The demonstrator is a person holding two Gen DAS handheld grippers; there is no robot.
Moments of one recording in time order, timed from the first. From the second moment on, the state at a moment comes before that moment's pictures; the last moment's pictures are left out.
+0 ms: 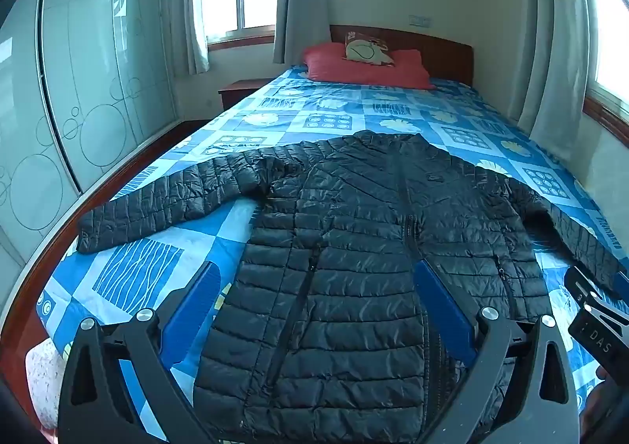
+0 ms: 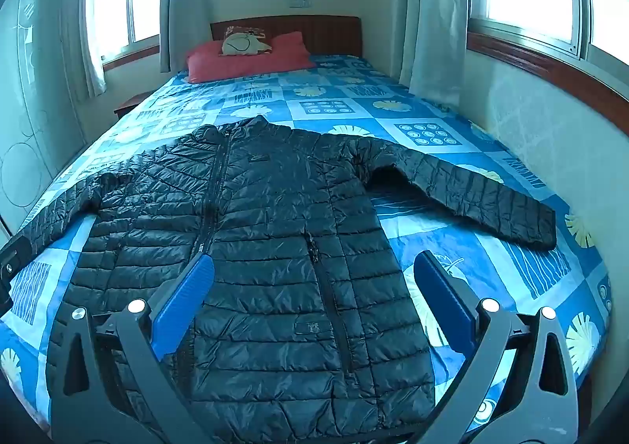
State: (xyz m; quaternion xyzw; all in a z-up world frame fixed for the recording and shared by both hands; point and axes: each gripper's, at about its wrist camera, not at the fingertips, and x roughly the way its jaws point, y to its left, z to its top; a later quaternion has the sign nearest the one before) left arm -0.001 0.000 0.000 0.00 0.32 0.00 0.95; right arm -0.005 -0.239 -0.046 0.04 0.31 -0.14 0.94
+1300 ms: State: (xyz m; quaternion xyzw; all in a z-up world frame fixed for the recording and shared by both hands) left arm -0.004 0.000 -0.004 0.00 0.33 0.00 0.94; right arm -0.005 -0.233 -0.052 0.04 0.32 -0.14 0.94
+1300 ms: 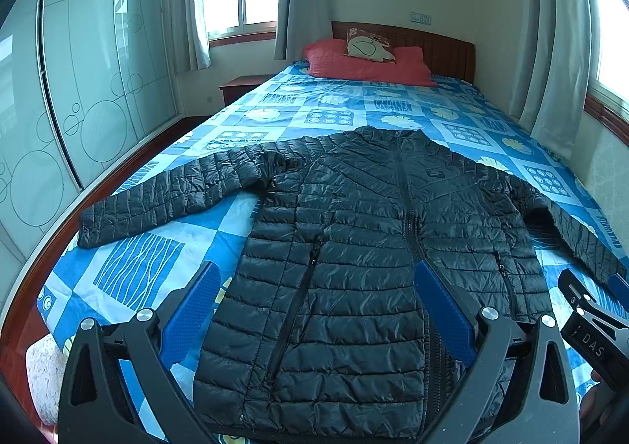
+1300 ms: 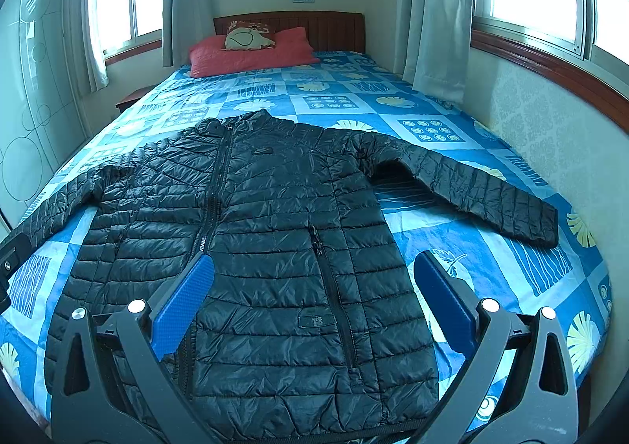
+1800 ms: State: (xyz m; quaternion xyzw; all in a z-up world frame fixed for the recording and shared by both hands) left arm -0.003 -0.001 -0.004 0.00 0.33 0.00 0.94; right arm -0.004 -0.232 -0.052 0.04 0.32 -0.14 0.94
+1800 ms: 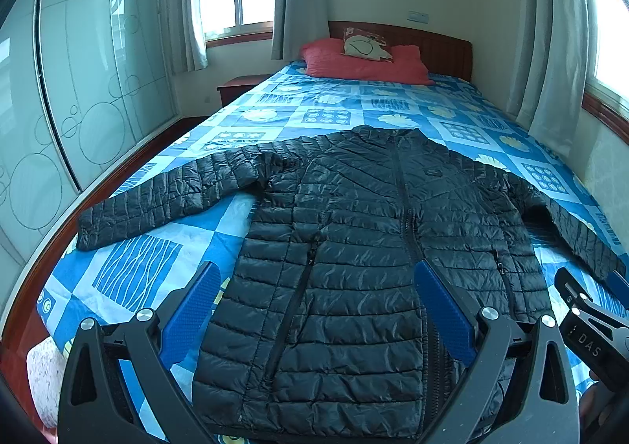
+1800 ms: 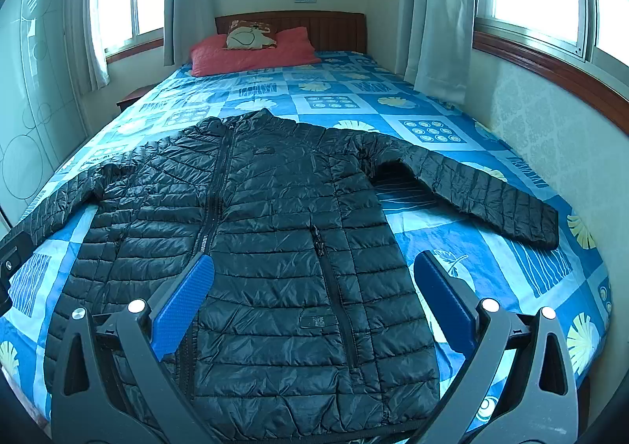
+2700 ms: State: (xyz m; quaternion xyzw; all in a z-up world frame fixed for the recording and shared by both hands) left arm -0.010 0.000 -0.003 0.00 0.34 -0.01 0.94; right arm -0.010 -0.222 -0.050 0.03 0.32 -0.13 0.94
